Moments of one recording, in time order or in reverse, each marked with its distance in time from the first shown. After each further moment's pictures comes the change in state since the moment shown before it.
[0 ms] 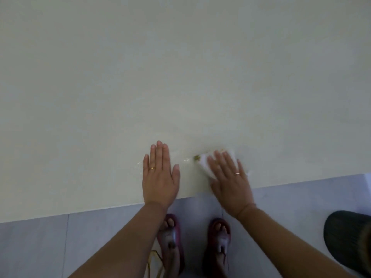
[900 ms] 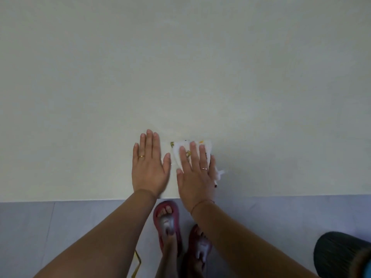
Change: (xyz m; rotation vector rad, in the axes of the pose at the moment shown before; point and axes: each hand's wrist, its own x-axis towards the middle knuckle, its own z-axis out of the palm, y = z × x) left_hand 0.027 0.057 0.020 0.083 0.047 -0.124; right_hand 0.028 -0.005 0.006 0.089 0.008 0.098
